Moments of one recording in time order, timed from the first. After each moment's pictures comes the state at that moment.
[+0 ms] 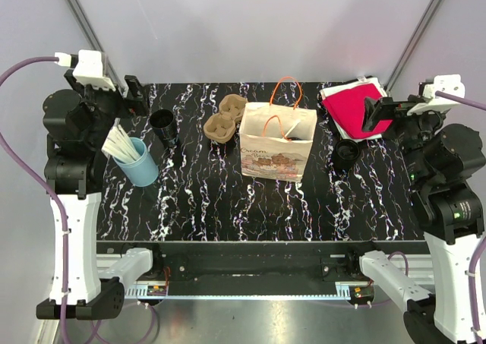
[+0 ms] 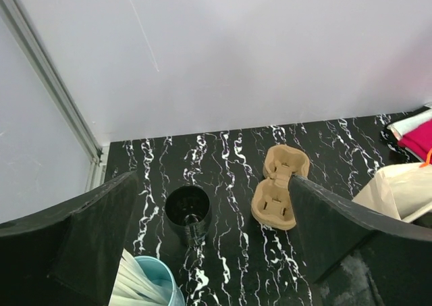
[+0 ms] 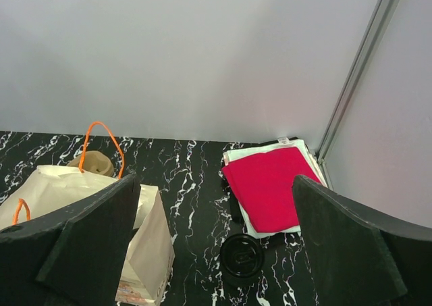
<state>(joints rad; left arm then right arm) -0.02 1.01 1.55 -0.53 0.13 0.00 0.23 0.84 1.50 -0.55 0.19 -0.04</state>
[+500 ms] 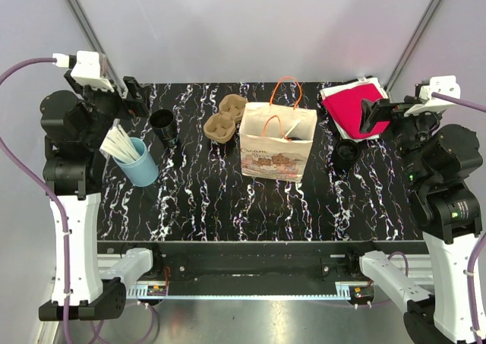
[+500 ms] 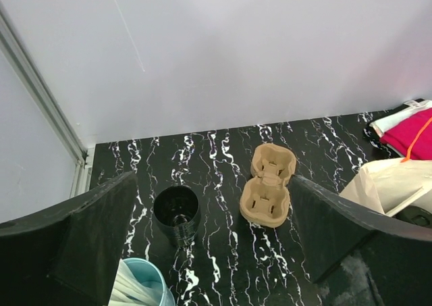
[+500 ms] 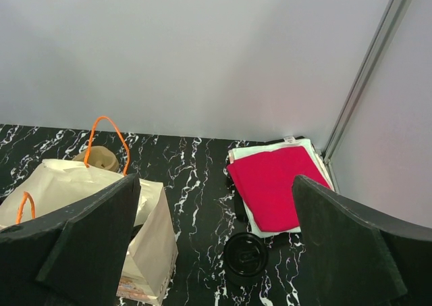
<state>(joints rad) 0.01 1.00 1.54 -0.53 0.21 -0.03 0.23 0.83 1.47 -0.54 0.16 -0.04</state>
